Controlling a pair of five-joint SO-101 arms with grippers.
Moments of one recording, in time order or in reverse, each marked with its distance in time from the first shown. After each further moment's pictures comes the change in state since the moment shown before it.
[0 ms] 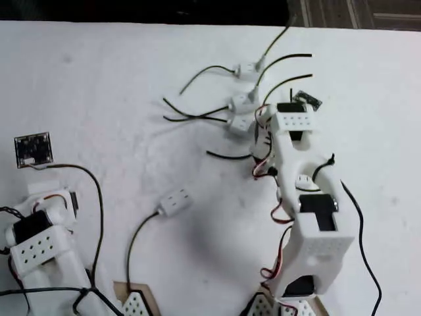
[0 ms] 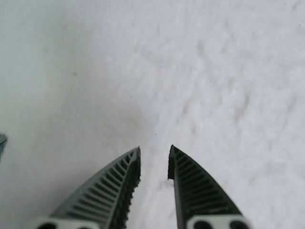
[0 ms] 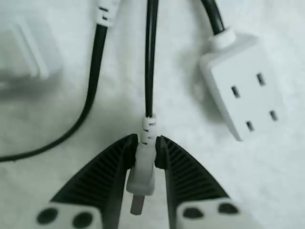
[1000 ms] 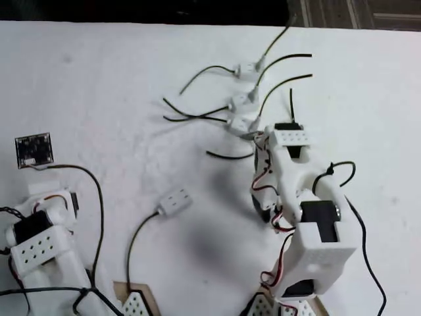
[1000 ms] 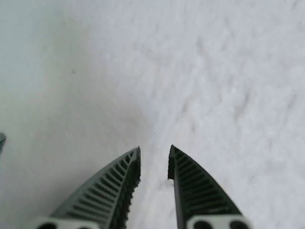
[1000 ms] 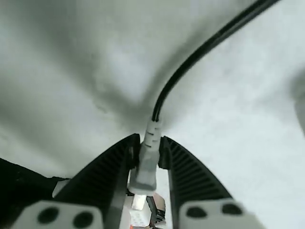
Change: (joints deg) left arm 0.0 0.0 0.4 0.0 0.0; right arm -1.0 -3.3 15.3 9.0 57.1
